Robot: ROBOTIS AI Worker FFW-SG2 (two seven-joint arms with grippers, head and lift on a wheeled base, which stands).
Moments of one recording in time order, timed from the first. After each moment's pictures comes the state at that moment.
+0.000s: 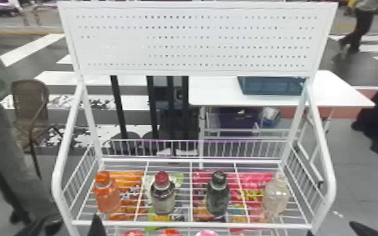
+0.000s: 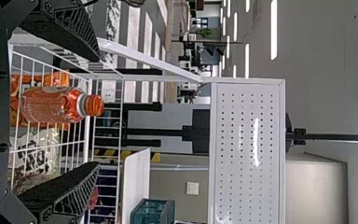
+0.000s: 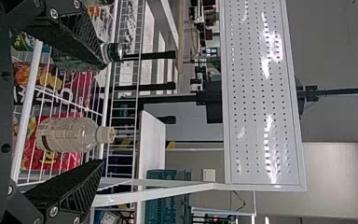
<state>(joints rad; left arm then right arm) 0.85 0.14 -0.04 -2.38 0.08 -0.05 0.19 0.88 -0.14 -0.14 -2.39 -0.21 -0.01 0.23</state>
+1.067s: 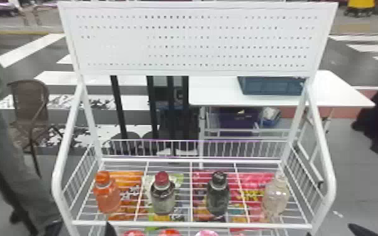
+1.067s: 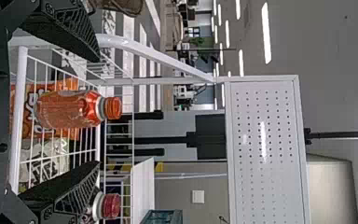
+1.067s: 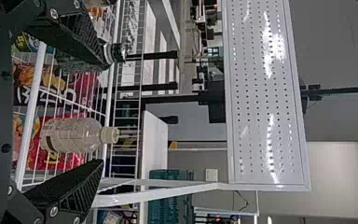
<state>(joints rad) 0.72 0.14 -0.11 -2.10 -0.02 -0.21 0.28 0.88 -0.14 -0.14 -2.38 -0.21 -0.01 0.23</state>
